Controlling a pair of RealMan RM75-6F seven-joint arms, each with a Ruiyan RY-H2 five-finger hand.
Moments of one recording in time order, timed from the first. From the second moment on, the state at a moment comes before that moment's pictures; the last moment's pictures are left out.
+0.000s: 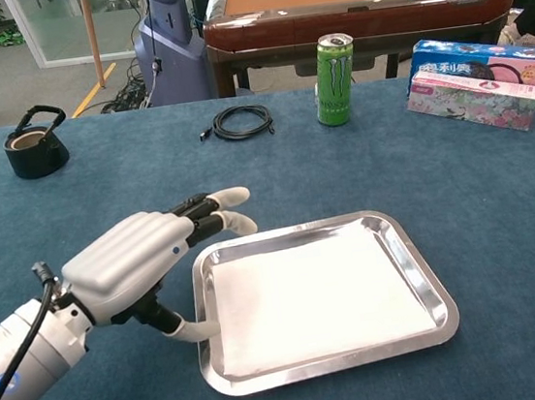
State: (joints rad) left arm -0.53 -1.86 -0.02 -1.26 1.61 1.22 0.17; right arm -0.01 -1.10 0.13 -1.54 -1.61 1.77 0.14
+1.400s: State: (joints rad) left arm -0.55 -1.93 -0.04 -1.20 1.63 1.27 0.38; right arm -0.01 -1.09 0.14 -1.54 -1.61 1.78 0.16
